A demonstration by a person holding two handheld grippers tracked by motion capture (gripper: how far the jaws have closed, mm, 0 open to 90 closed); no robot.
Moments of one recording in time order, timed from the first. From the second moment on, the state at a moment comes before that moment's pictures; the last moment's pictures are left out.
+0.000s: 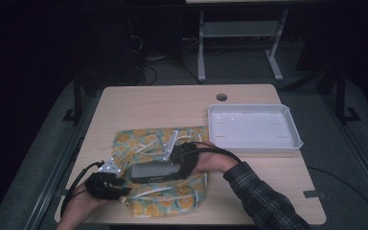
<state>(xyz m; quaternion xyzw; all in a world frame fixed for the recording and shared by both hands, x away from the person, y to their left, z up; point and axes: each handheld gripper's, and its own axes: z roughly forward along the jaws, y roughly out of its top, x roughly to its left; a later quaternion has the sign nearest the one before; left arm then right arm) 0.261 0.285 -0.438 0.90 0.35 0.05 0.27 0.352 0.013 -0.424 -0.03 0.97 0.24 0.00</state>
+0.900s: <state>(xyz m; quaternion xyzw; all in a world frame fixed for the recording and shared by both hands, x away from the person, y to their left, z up) 0.262 0.286 -0.438 0.90 0.34 0.06 0.26 0.354 0.010 -0.404 -0.02 0.96 0.26 0.00</state>
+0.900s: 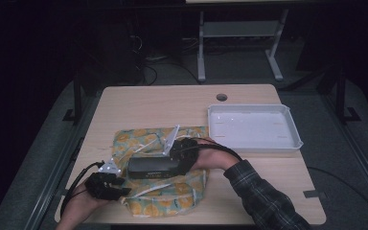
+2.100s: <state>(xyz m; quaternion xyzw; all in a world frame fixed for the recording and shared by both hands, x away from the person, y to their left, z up) 0.257 0.289 -0.402 0.88 0.31 0.08 0.34 0.367 -0.007 -0.354 0.02 0.95 0.30 0.02</state>
